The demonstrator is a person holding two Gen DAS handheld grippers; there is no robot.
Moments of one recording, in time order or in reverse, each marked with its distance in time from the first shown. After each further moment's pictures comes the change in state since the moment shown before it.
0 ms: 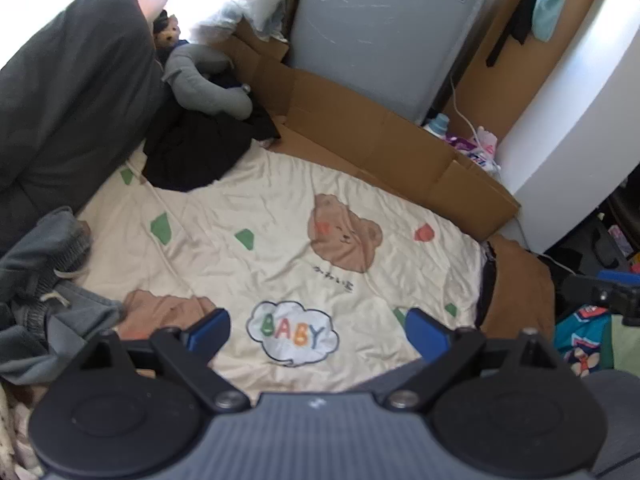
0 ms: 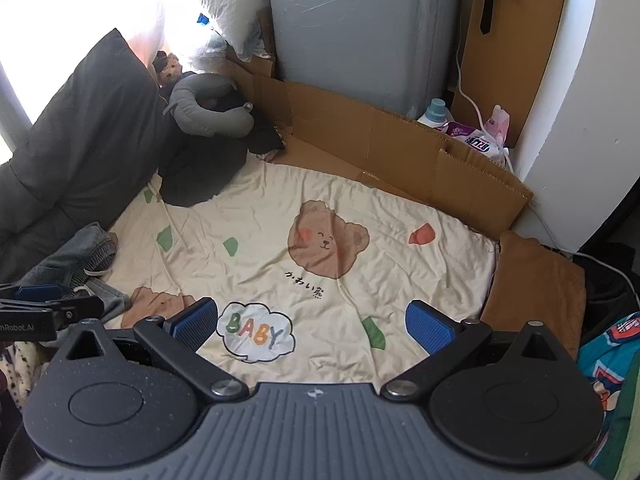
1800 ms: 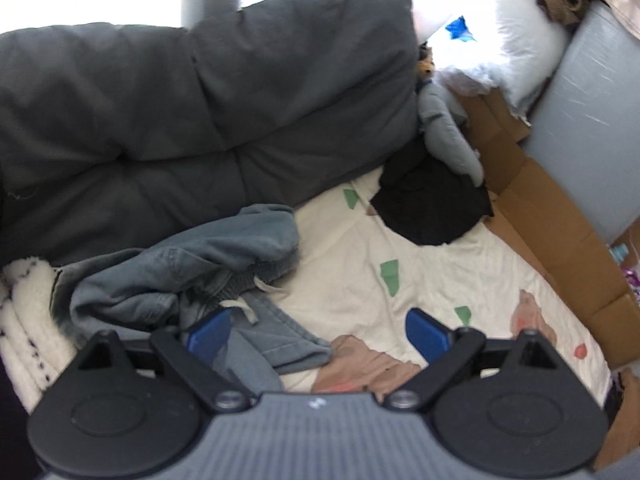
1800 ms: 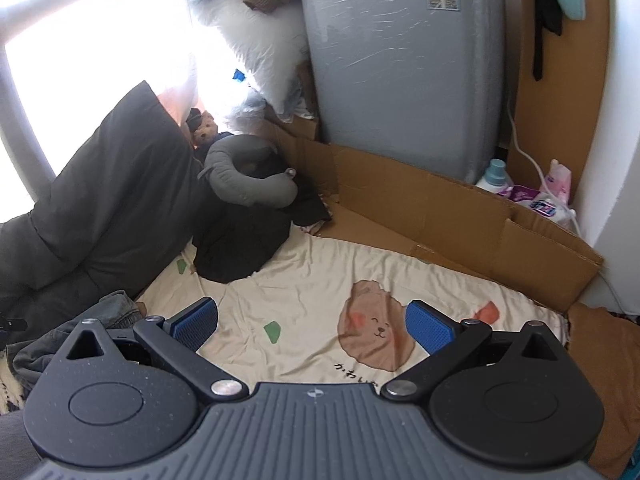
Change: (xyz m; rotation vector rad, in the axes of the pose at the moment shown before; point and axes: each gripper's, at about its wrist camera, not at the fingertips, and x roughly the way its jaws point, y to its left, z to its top) left arm -0.001 0.301 0.009 -0.342 -0.112 0.312; right arm 0.082 0.033 0.055 -0.009 -0.203 0.134
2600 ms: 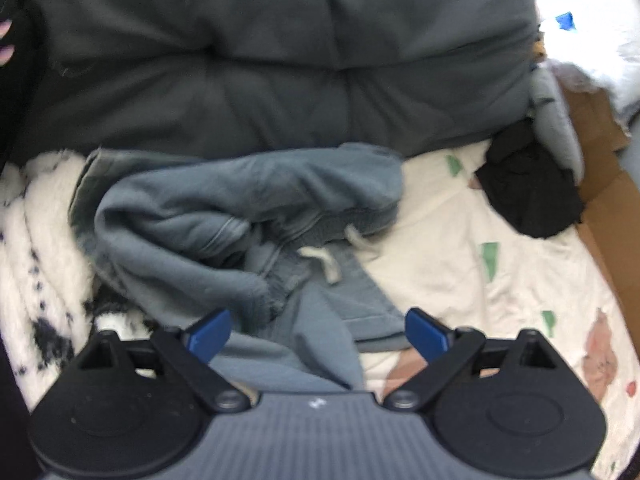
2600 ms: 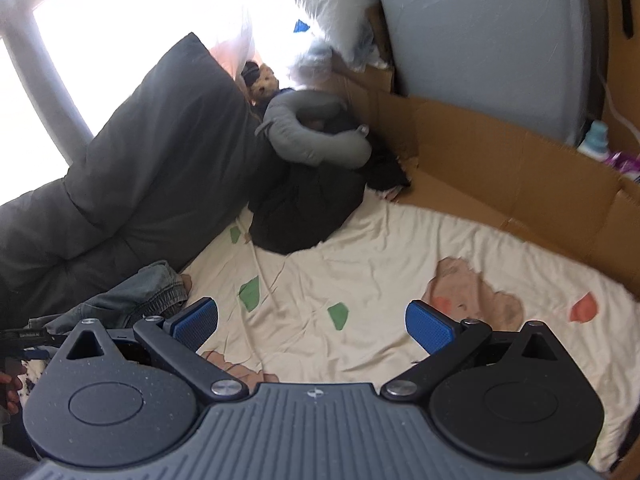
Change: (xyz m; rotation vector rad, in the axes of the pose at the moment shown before) left arm 0.088 0.077 -0.048 -0.186 0.090 0.155; right arm 0.123 0.031 -0.028 -0.023 0.096 0.218
